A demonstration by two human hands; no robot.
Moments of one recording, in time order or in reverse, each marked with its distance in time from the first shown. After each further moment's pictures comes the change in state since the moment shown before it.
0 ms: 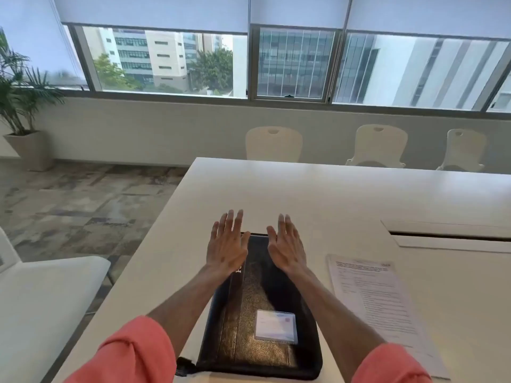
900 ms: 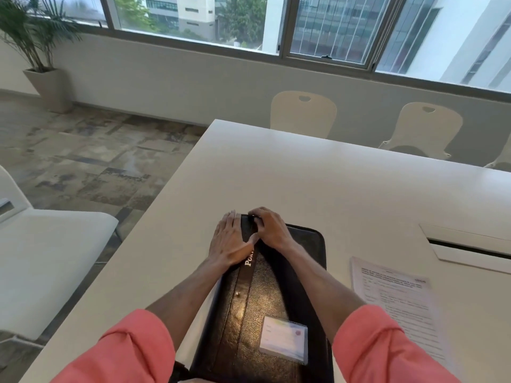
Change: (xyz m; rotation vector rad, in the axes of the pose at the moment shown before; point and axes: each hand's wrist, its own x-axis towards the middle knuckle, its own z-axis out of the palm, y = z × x) left_hand 0.027 -0.047 0.069 -0.178 -0.174 -0.250; right_hand 0.091 -0.018 0.067 0.005 -0.263 -0.315
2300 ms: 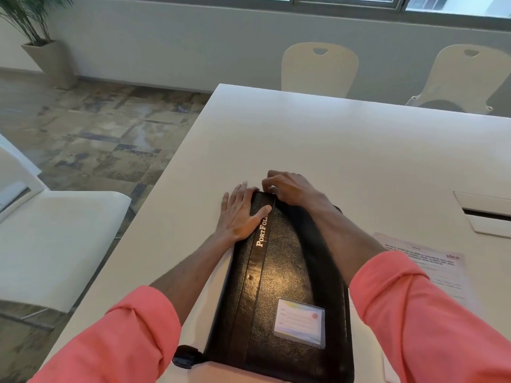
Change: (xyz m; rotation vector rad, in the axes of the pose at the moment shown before) left_hand 0.029 -0.030 0.013 -0.061 -0.031 0.102; right_hand 0.058 0.024 -0.027 -0.463 -0.279 -0.271
